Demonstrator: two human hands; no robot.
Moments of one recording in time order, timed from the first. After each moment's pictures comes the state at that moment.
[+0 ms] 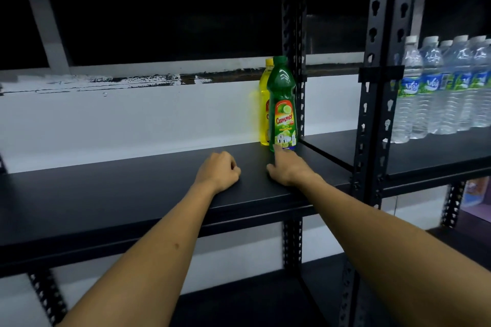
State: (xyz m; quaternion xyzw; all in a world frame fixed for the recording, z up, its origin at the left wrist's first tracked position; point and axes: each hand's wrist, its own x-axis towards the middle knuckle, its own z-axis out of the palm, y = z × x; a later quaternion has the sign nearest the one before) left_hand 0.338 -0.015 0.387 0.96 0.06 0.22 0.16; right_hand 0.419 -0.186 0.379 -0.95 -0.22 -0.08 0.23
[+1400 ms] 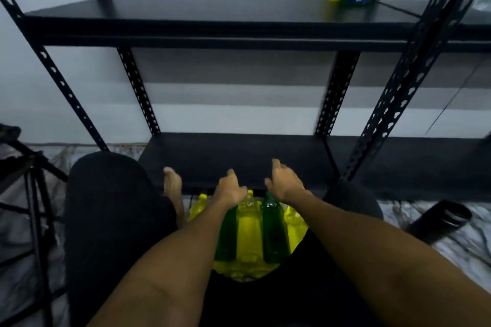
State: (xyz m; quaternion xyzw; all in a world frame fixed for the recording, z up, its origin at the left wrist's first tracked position) left_hand 0.029 -0.059 0.065 0.86 0.35 -0.04 0.37; right_hand 0.123 -0.191 0.079 -0.93 -0.30 0.14 0.18
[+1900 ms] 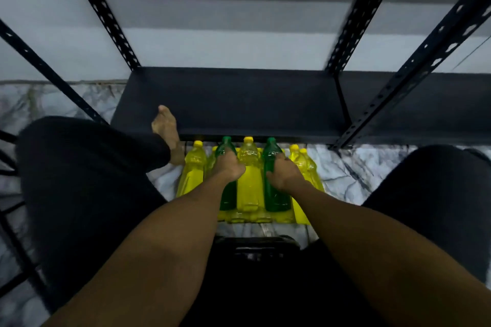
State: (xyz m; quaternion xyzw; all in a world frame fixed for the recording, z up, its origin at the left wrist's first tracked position) left_hand 0.044 -0.042 -0.031 0.84 0.37 -0.16 0.36; right_hand 0.113 -0.188 -0.036 -0.93 -0.18 0.29 0.14
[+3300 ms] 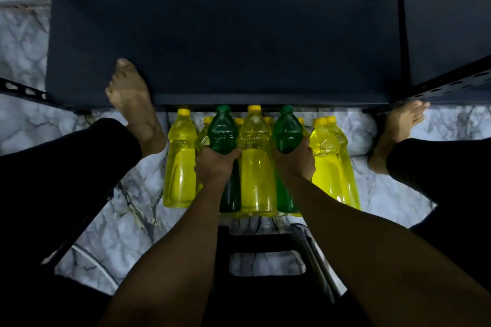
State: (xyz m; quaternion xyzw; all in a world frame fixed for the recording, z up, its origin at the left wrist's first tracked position) left_hand 0.080 0.002 -0.149 0.67 0.63 -0.12 0.37; right_hand 0.160 -0.135 -0.160 -0.93 0.14 0.26 0.24
